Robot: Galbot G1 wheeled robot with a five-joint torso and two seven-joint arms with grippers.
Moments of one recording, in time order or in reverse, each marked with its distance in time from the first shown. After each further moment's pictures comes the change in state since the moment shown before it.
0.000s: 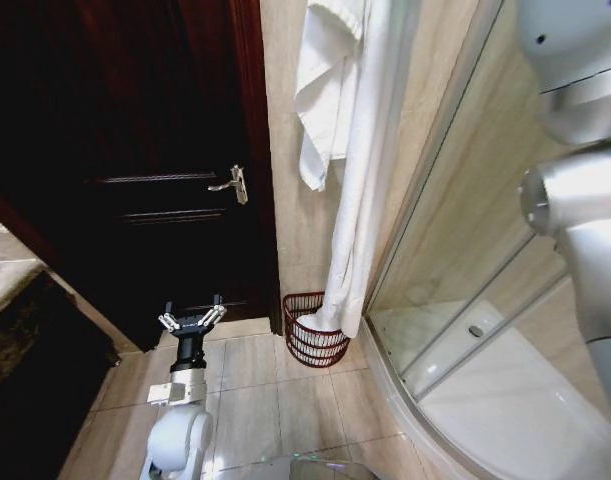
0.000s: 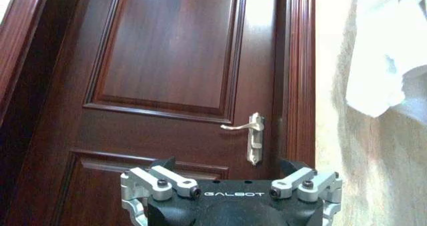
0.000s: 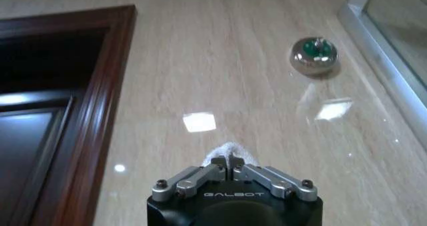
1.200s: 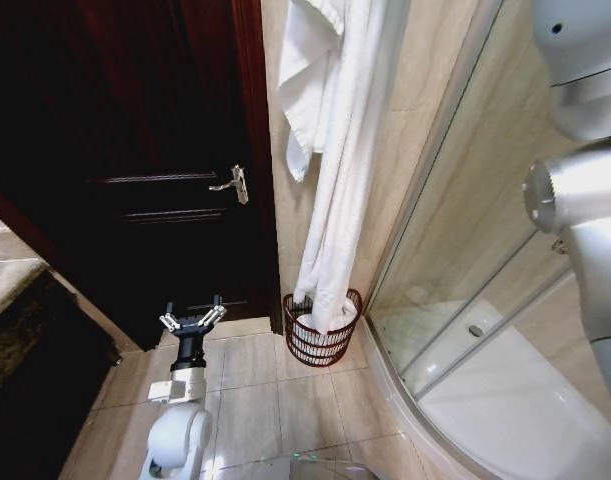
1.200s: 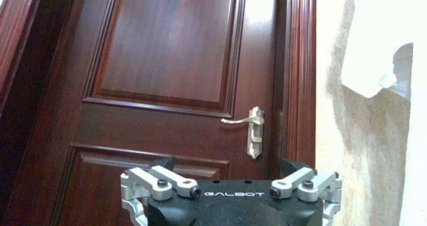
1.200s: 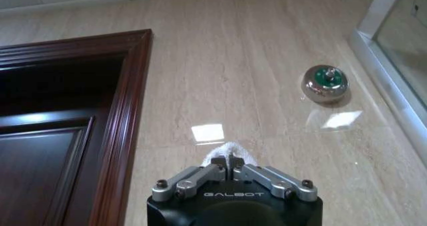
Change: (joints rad) left arm -0.020 0.014 -0.001 0.024 -0.009 0.019 -0.001; right arm 0.059 0.003 0.019 0.052 0.036 -0.078 0.036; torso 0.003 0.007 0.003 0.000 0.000
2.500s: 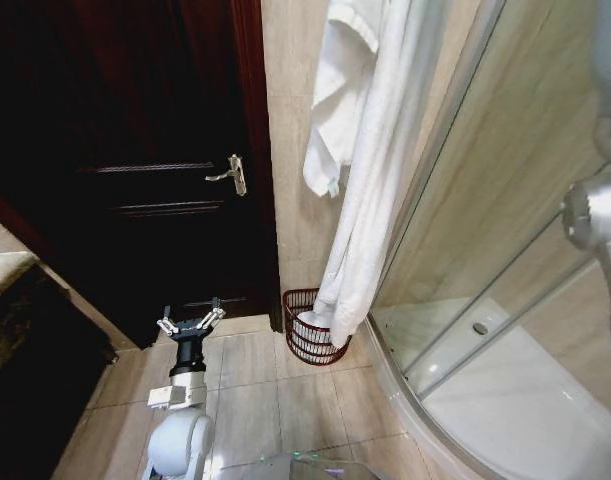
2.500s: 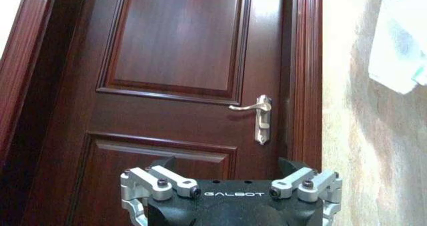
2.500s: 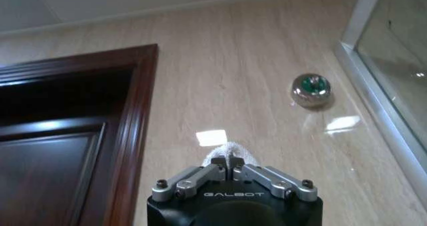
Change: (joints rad) left arm 0.035 -0.034 0.000 -0.028 0.034 0.009 -0.019; right arm -0.002 -0.111 -0.025 0.156 0.126 -0.021 0.056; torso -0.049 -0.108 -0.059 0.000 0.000
